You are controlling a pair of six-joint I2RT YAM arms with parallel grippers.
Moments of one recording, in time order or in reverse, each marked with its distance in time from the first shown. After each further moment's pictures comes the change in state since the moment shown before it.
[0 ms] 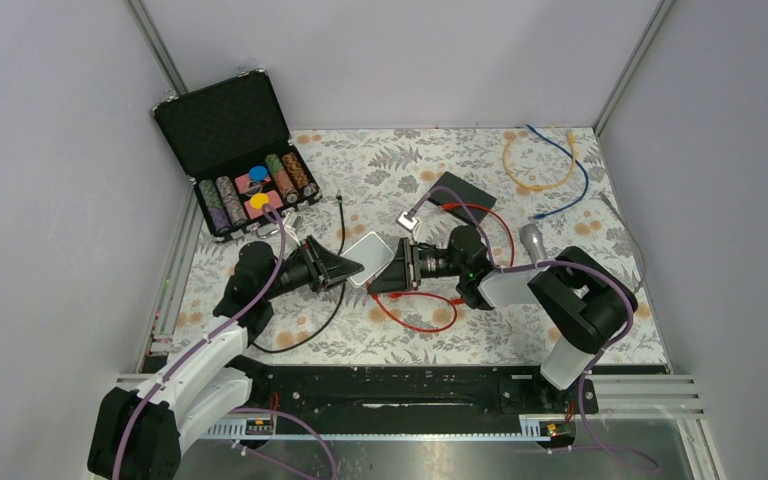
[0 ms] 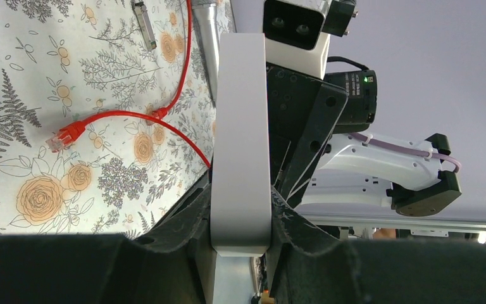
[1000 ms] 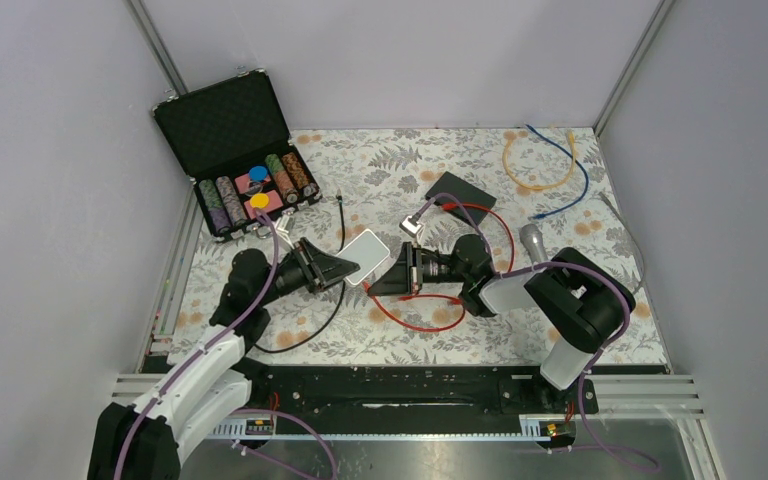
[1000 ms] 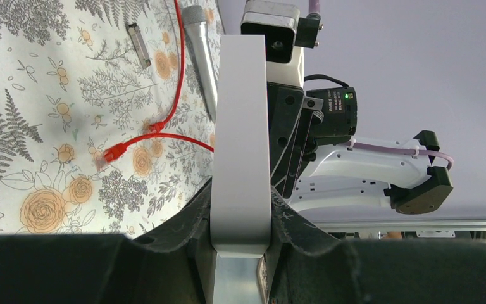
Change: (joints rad) left arm 0.005 -0.070 -0.033 0.024 -0.023 0.010; right arm 0.023 0.013 -0.060 0.159 0.055 0.132
